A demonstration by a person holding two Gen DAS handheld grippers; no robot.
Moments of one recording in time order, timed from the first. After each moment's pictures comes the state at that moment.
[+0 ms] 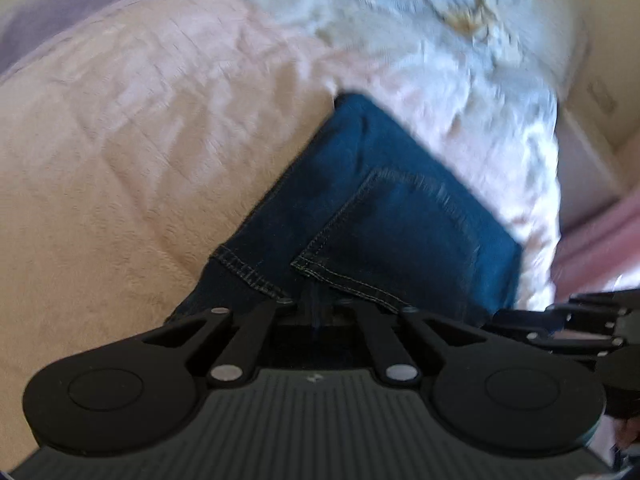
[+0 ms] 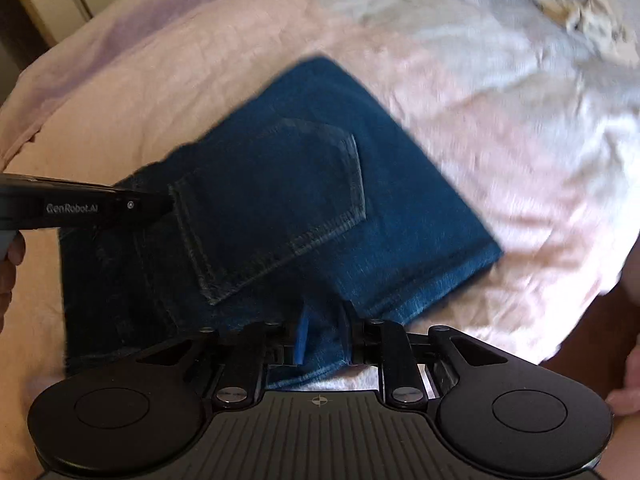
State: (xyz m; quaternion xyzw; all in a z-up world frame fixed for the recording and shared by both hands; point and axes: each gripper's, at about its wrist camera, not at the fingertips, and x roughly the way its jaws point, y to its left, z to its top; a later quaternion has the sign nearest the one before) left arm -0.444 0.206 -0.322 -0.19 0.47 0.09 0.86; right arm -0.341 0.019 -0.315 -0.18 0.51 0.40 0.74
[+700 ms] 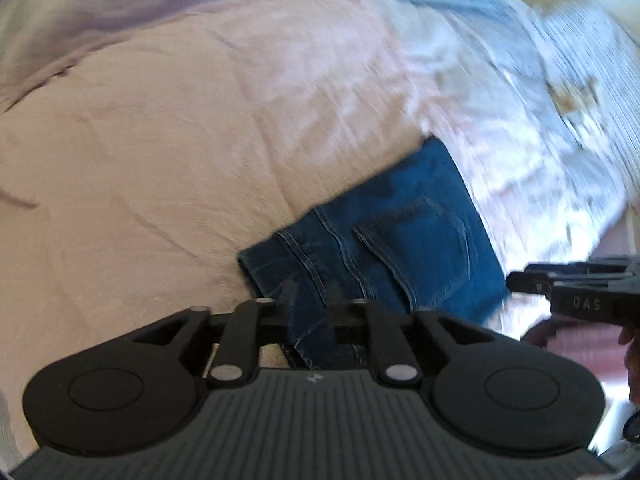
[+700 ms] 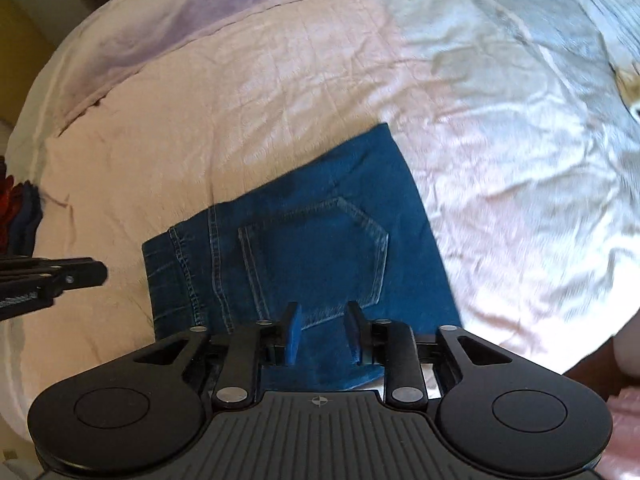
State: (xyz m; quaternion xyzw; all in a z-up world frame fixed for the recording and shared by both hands) left arm -0.499 0.200 -0.211 -0.30 0.49 0.30 0.76; right arm -0.271 0.093 -0.216 -0.27 0.55 0.48 0.63
